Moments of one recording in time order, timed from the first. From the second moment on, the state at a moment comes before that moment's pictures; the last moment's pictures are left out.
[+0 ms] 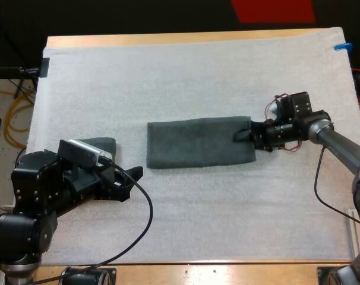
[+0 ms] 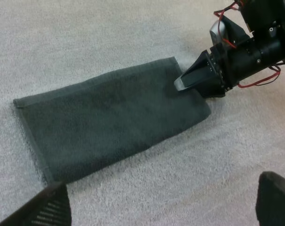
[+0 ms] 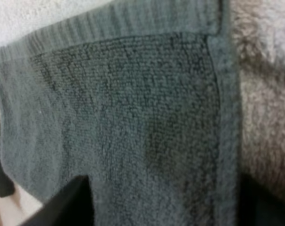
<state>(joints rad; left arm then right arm) -0.08 0.70 -0.96 1.08 0.55 -1.80 0.22 1.89 -1.05 0.45 -0.75 -1.41</state>
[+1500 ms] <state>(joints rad) -0.08 0.70 -0.96 1.10 0.57 -1.81 0.44 1.71 -1.05 0.51 -0.41 -1.35</state>
